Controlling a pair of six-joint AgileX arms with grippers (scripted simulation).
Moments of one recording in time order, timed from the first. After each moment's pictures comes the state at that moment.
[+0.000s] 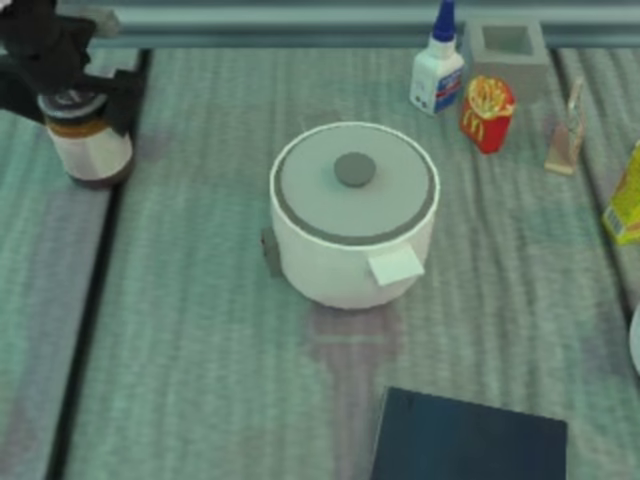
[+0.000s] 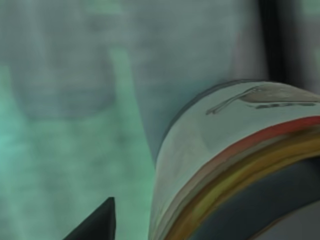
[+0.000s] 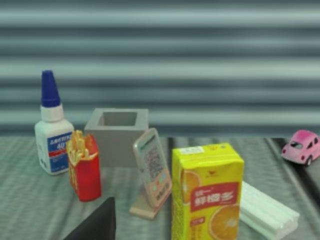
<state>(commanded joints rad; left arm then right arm) -0.02 2.61 2.40 -1.17 0.05 0.21 0.00 0.00 0.00 0.00 0.00 0.00</state>
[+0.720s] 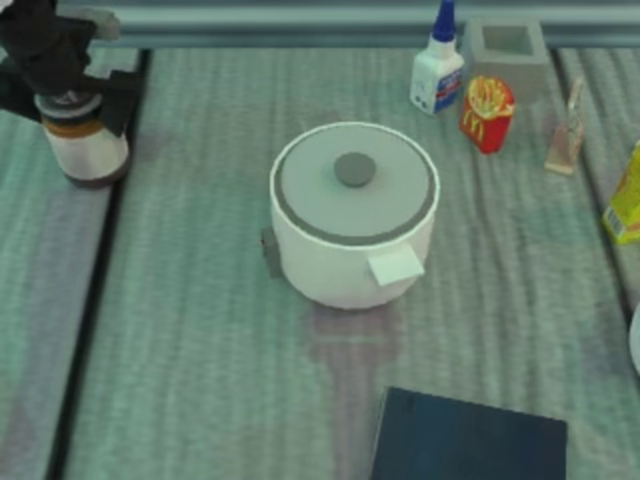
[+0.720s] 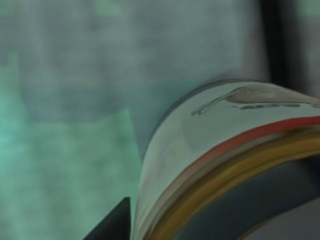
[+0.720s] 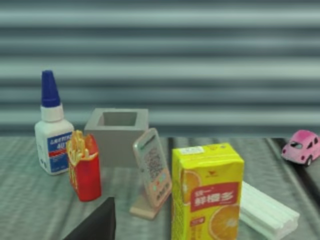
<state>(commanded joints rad) -0.02 2.61 2.40 -1.17 0.05 0.21 0.00 0.00 0.00 0.00 0.00 0.00</state>
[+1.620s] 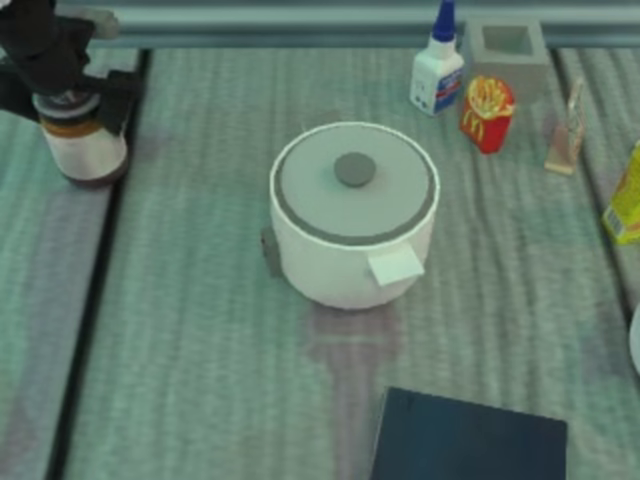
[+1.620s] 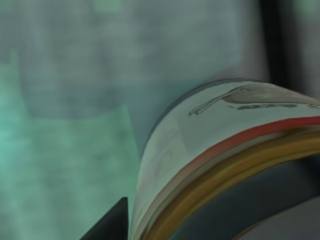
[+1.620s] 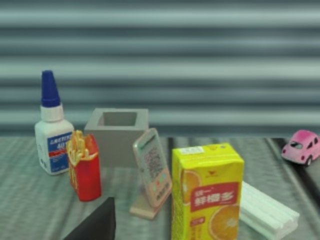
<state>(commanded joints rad) -0.02 2.59 2.39 -1.17 0.05 0.21 0.00 0.00 0.00 0.00 0.00 0.00</state>
